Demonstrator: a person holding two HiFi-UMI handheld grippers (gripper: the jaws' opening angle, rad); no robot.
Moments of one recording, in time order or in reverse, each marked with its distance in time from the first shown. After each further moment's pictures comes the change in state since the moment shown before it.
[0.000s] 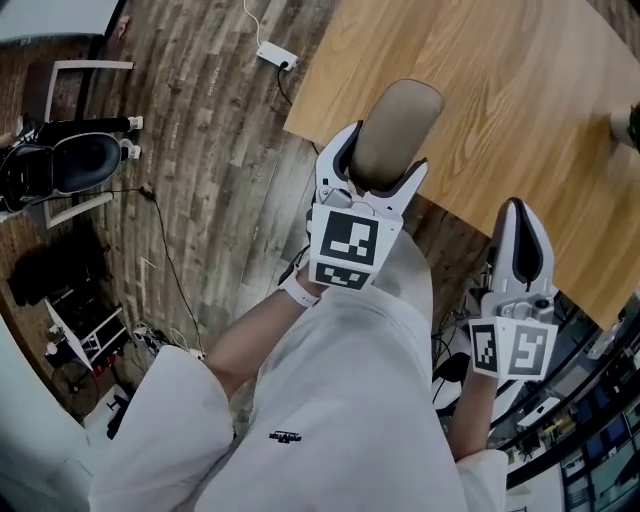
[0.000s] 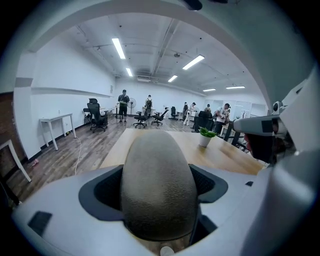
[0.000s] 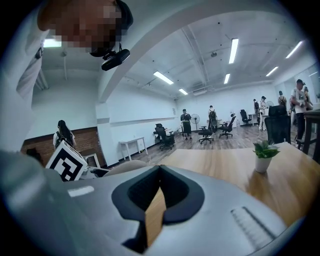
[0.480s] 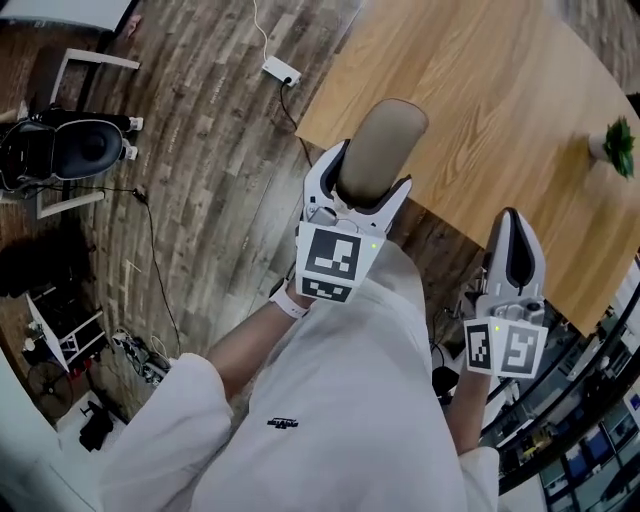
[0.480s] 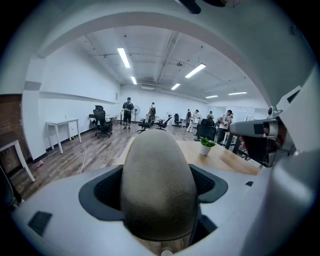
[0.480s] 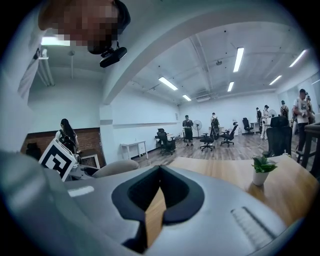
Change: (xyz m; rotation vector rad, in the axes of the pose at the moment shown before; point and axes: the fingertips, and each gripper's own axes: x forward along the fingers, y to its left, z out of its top) left arm -0.068 0.010 0.021 -0.020 -0.086 0.036; right arm -0.028 0.026 0.036 -0.060 -0.054 0.007
